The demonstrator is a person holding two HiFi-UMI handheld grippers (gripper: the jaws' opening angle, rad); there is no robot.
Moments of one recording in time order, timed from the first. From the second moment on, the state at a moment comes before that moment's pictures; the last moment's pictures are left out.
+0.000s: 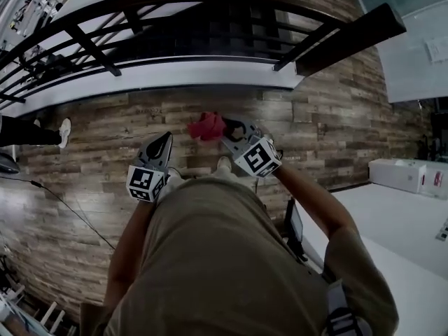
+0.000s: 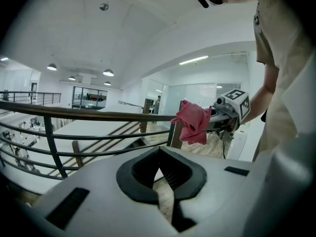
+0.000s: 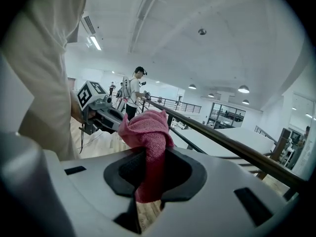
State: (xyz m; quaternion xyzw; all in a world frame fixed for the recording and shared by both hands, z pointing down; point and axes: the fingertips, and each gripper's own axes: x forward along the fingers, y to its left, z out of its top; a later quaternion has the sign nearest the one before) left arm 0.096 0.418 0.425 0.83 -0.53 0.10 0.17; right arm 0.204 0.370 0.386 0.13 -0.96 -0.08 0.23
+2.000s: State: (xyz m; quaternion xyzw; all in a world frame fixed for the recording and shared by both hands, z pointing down) left arm 0.153 0.427 0.461 0.84 -0.49 0.18 0.15; right arm 0.261 0.390 0.421 0.22 -0.95 -0.10 0.20
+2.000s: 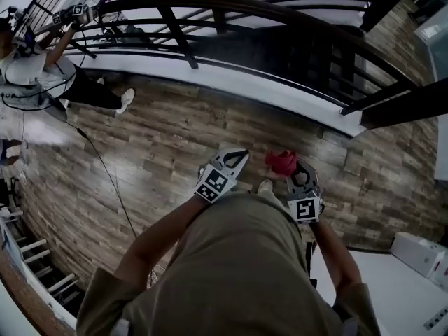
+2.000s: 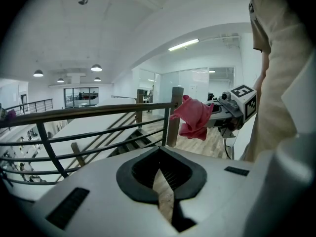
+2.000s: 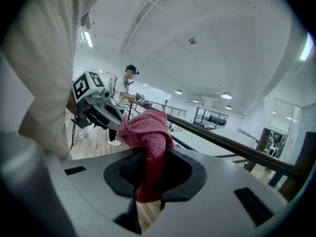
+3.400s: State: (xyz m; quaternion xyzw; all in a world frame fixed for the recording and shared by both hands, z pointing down) left arm 0.152 0.454 0.497 0.83 -0.48 0.24 0.16; right arm 0.259 0.397 0.460 0.22 -0.94 -0.07 0.24
